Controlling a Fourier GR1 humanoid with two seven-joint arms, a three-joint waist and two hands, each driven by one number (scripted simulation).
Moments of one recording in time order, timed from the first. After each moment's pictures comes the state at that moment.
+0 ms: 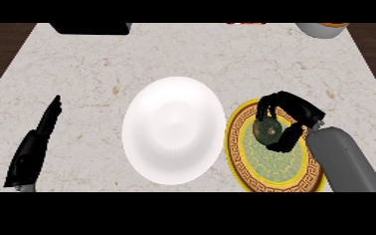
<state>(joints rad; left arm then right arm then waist) 0.07 0.35 0.03 -1.46 -0.12 0.08 -0.15 -0.40 -0.33 0.13 -1.06 0.56 0.44 -0.27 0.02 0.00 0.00</state>
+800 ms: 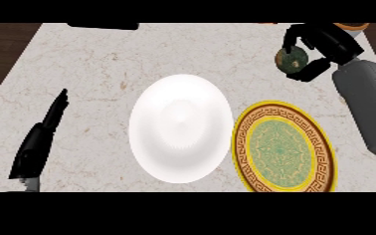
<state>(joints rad) 0.04 0.35 0.01 -1.48 -0.13 0.06 -0.14 -0.86 -0.49 0.04 -0.67 0.74 0.05 -0.62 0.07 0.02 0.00</state>
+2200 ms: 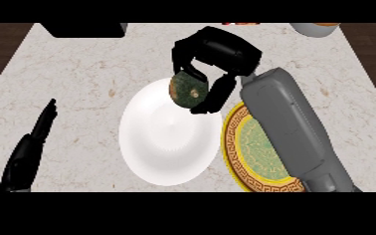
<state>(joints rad) 0.10 0.33 0.08 -1.49 -0.15 0.05 -0.14 -0.88 -0.08 0.19 -1.21 0.56 0.44 -0.35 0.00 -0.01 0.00</state>
